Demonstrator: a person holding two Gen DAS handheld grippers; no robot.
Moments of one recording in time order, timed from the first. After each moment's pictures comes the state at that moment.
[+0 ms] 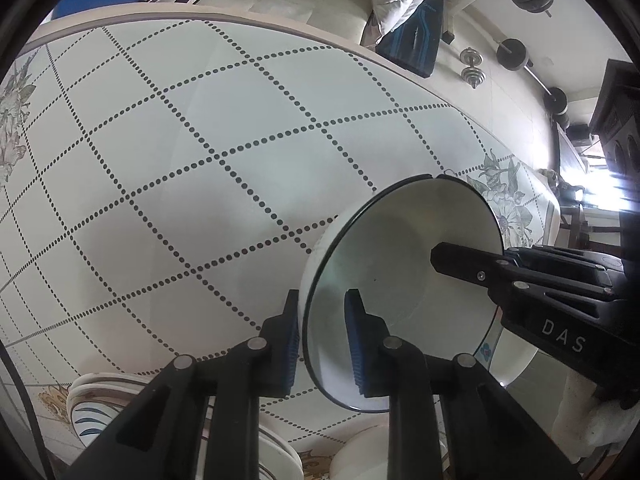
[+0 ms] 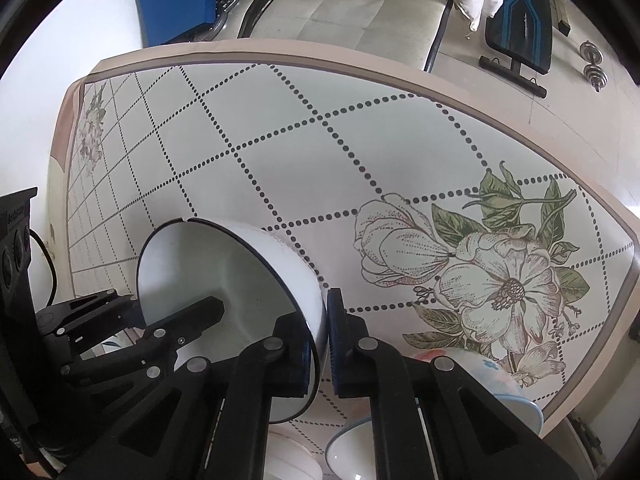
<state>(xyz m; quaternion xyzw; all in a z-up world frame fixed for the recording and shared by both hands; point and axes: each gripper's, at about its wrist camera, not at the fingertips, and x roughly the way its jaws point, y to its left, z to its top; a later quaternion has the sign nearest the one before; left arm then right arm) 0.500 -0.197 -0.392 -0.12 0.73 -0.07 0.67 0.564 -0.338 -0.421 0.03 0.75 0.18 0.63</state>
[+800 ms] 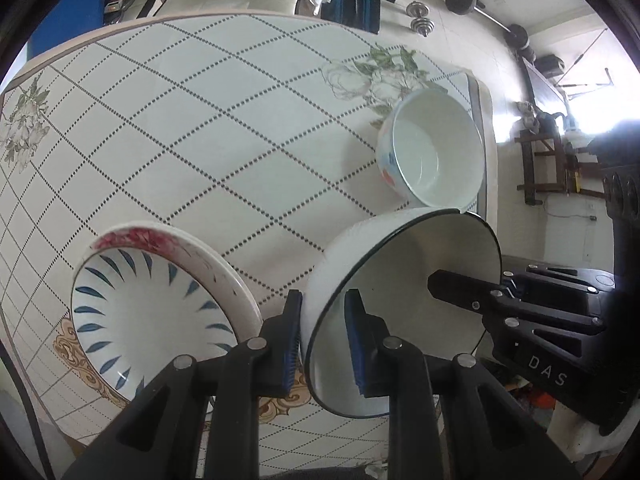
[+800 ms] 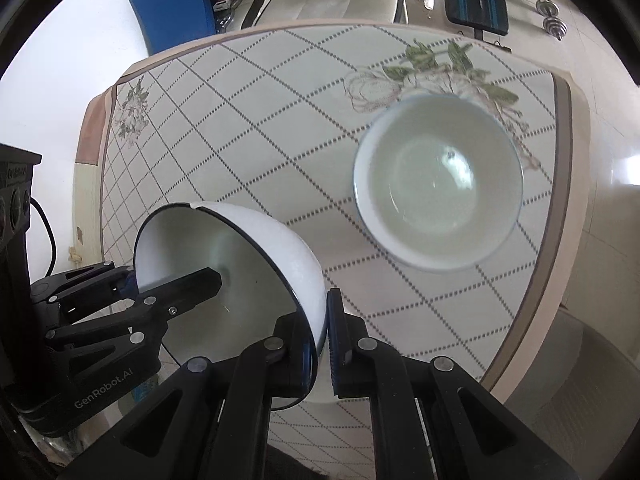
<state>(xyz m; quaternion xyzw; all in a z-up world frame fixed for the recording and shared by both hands) 0.394 -0.238 -0.326 -0.04 0.74 -0.14 0.66 0.415 -0.384 -0.330 0.11 0.75 0.14 0.64</state>
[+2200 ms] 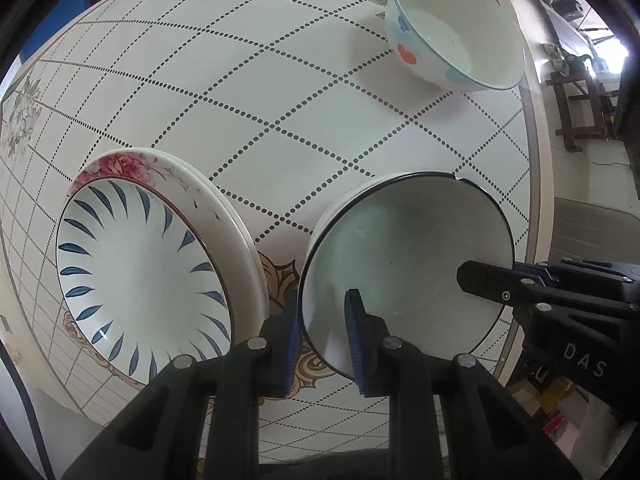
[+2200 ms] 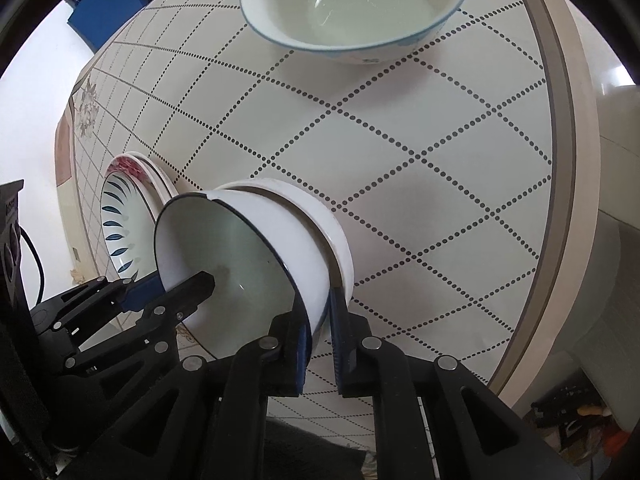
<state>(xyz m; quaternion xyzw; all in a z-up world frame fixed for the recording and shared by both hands) 0.339 -0.261 -0.376 0.06 0.77 -0.12 0.62 0.325 -0.417 -0.393 0.19 0.79 0.08 0.58</state>
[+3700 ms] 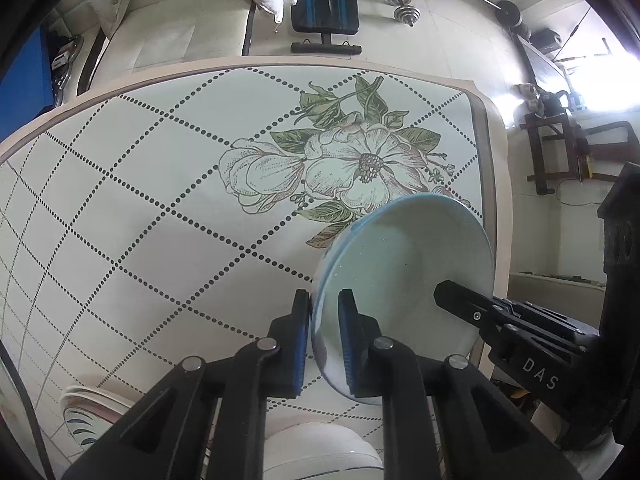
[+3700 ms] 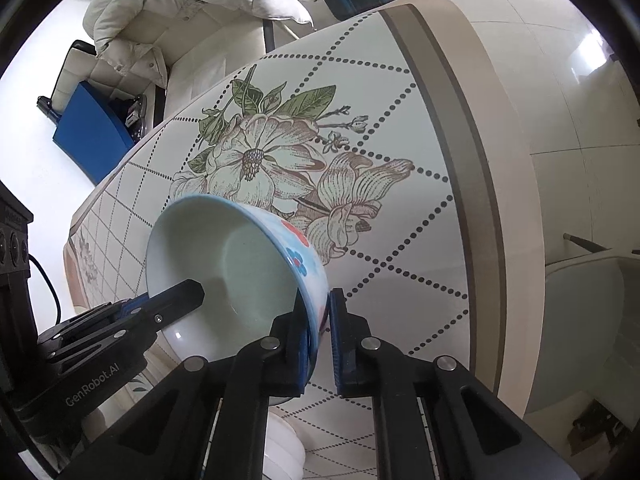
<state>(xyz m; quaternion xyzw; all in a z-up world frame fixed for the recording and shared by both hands) 0.501 -0.339 -0.379 0.02 0.73 -0.16 0.66 0.447 -0.514 -0.421 0.28 0.70 0.00 0.66</state>
